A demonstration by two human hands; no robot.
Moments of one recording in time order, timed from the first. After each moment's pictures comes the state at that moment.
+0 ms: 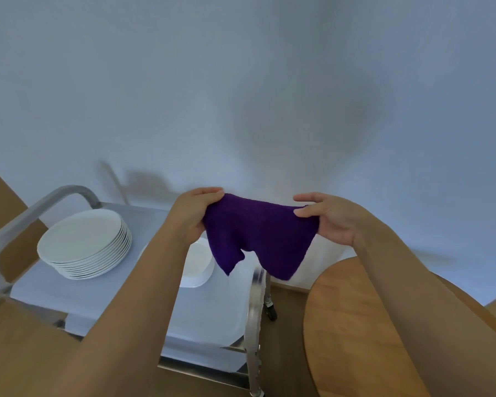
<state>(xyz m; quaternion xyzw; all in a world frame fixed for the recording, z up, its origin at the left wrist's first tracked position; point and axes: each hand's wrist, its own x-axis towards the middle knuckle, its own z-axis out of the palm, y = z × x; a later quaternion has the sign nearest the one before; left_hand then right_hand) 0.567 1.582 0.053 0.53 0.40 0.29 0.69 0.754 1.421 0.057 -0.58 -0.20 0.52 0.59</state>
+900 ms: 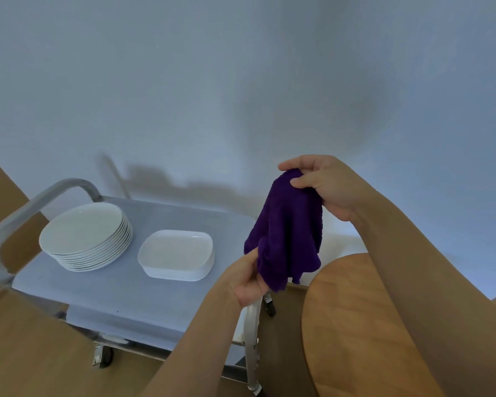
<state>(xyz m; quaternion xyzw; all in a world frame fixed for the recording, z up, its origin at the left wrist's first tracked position) 0.578 1.487 -0.028 0.16 0.30 0.12 0.93 0.732 1.426 0.108 -0.65 -0.40 0.37 0.53</state>
